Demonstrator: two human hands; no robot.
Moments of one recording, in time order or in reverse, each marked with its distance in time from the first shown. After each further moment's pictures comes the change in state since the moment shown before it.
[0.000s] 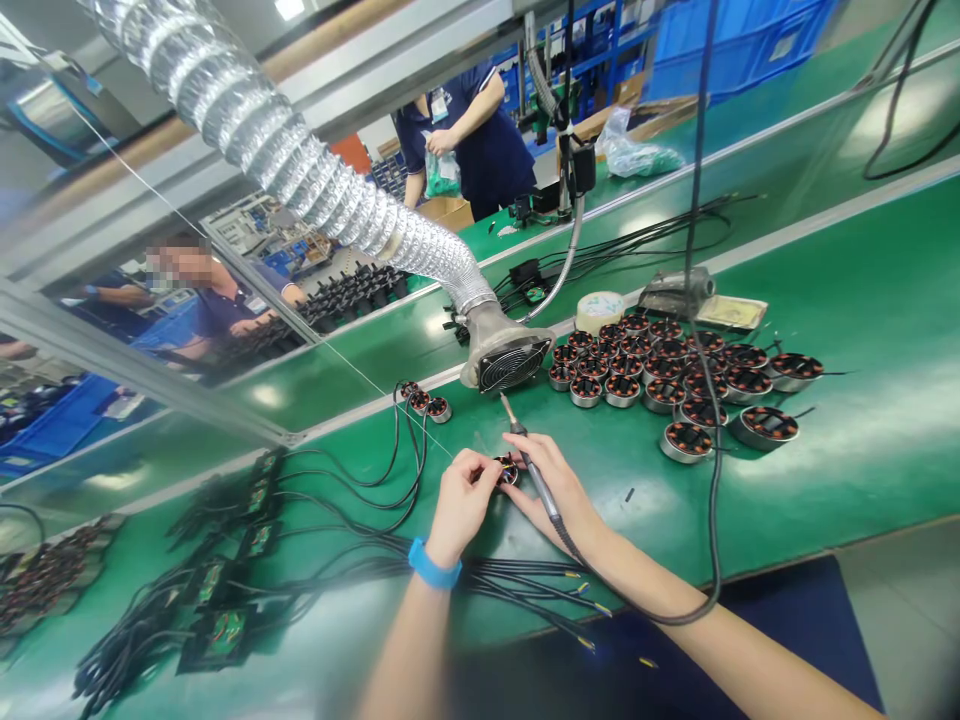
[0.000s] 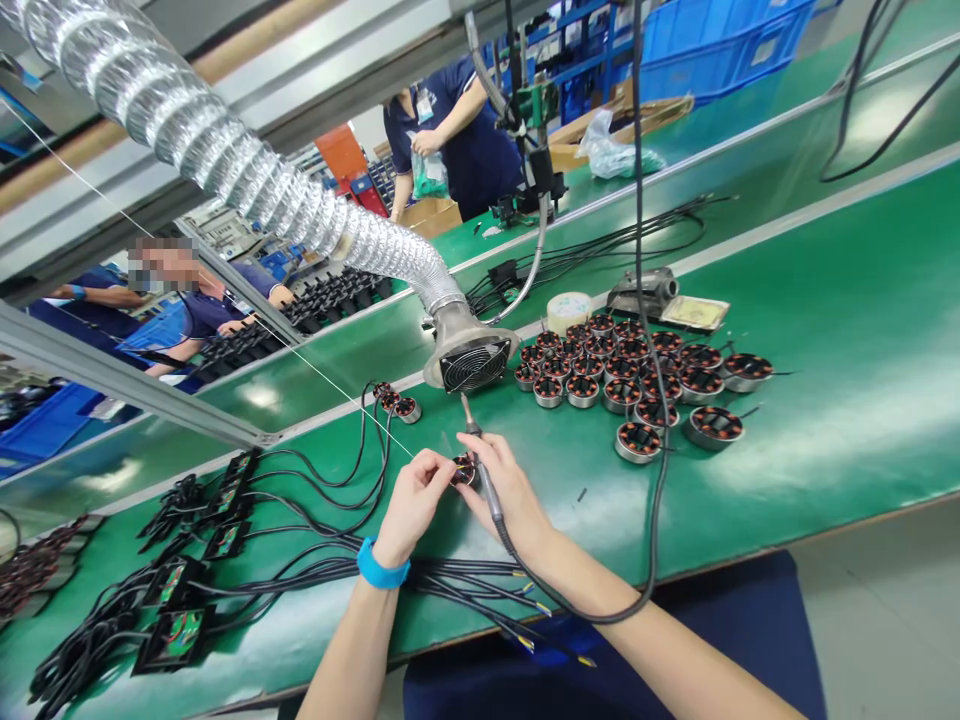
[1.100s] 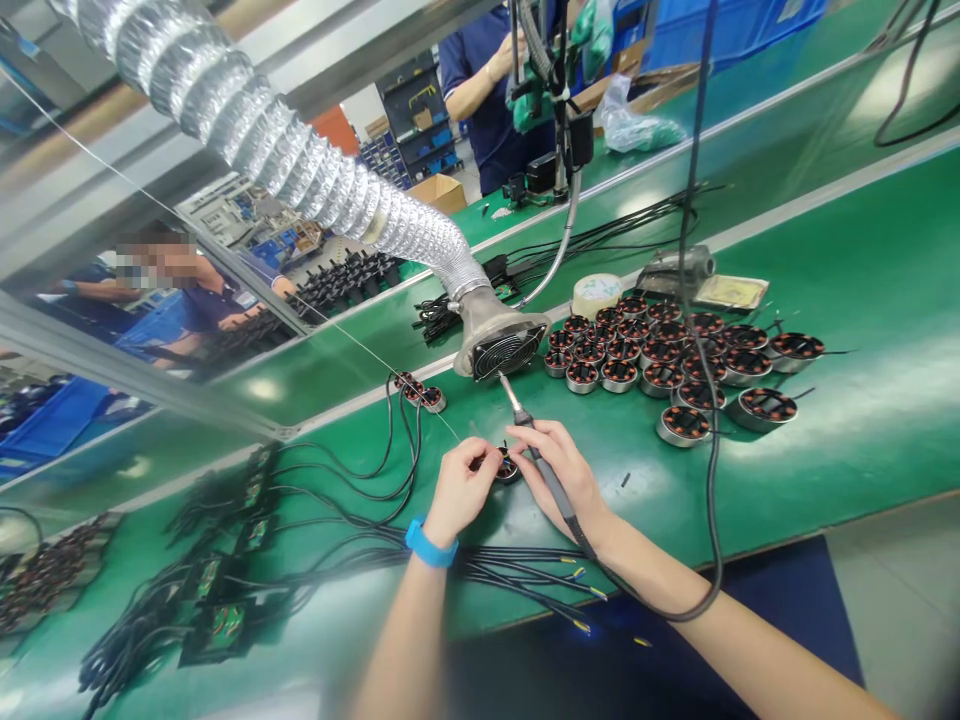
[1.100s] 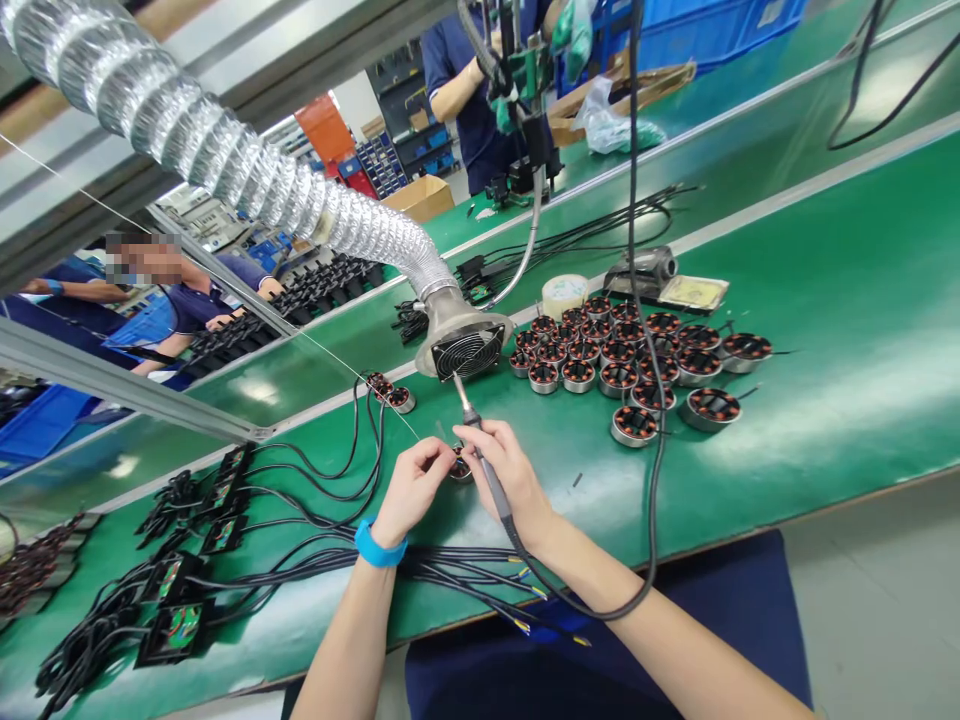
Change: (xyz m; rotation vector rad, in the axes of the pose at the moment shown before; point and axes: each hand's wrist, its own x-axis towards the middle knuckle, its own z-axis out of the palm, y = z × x) left_hand 0.007 0.004 -0.001 0.157 -0.129 0.062; right_hand 0.005 -0.001 -0.006 -0.003 0.173 -0.192
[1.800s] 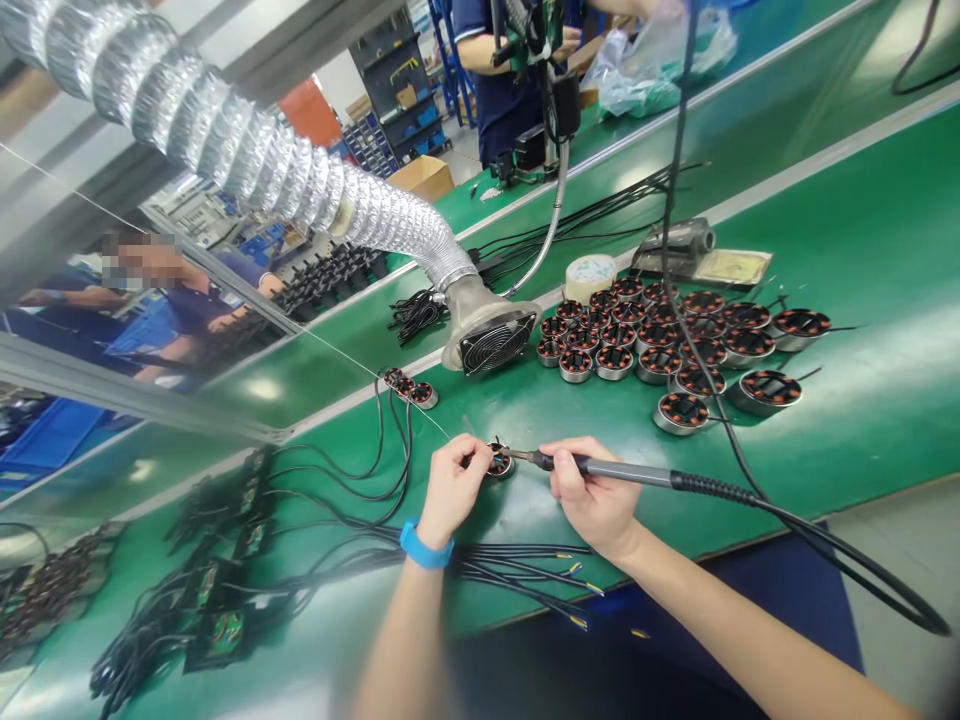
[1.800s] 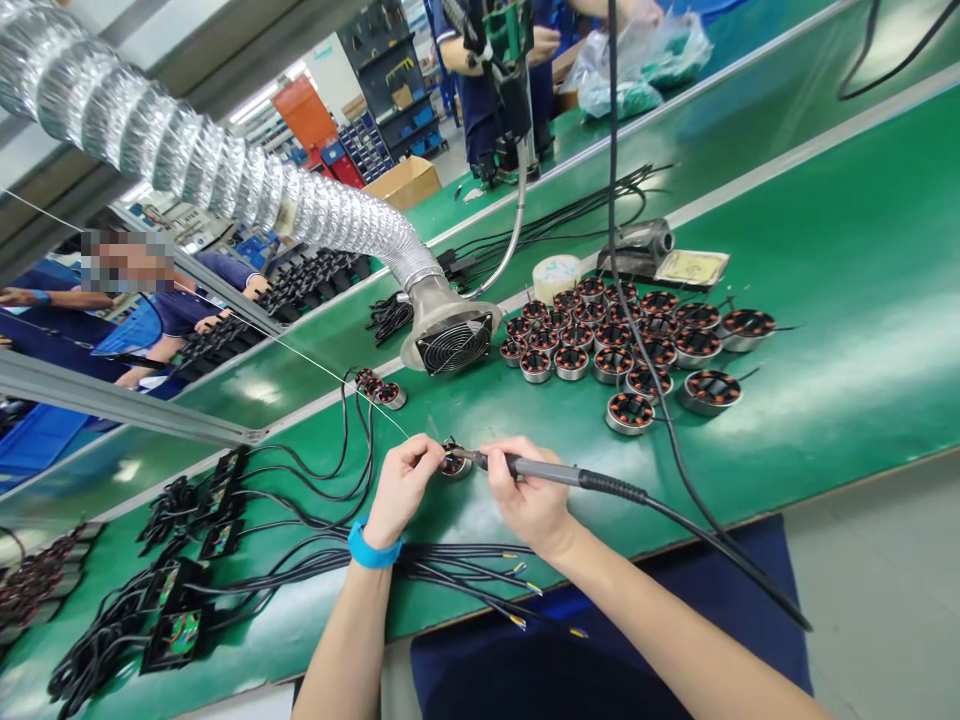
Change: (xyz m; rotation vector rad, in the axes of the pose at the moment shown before) left_hand 0.002 0.002 0.002 -0.042 0.043 -0.029; right_hand -0.016 -0.006 -0.019 0.106 0.253 0.234
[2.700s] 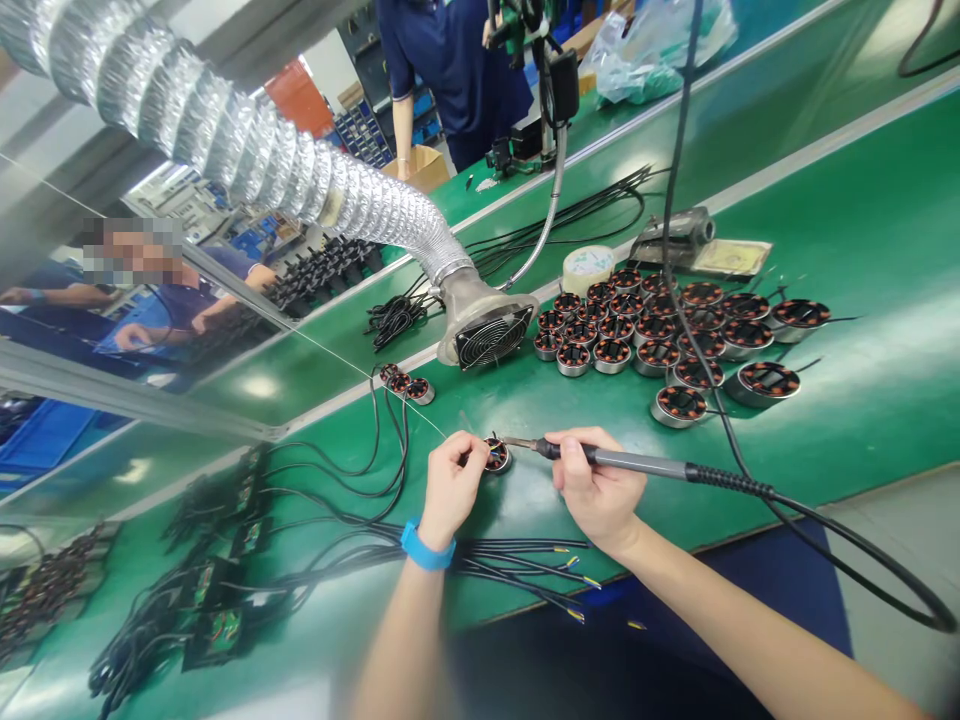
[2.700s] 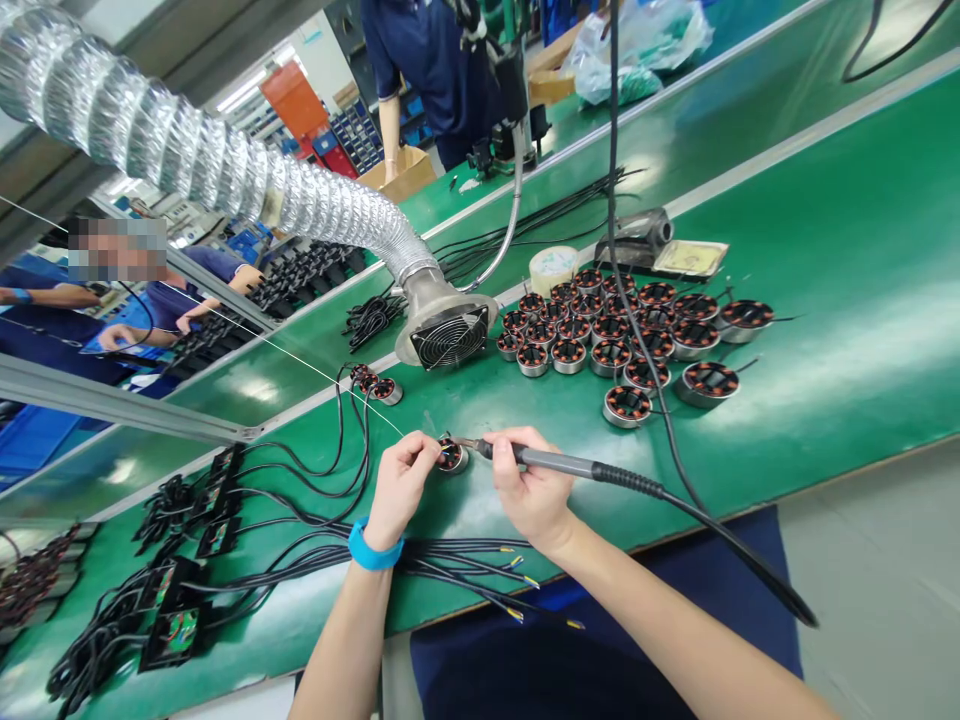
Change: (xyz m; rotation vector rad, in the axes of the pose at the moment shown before) left_hand -0.004 0.001 0.005 -0.018 0.059 -0.004; right_hand -0.001 -0.001 0.001 0.039 0.094 0.097
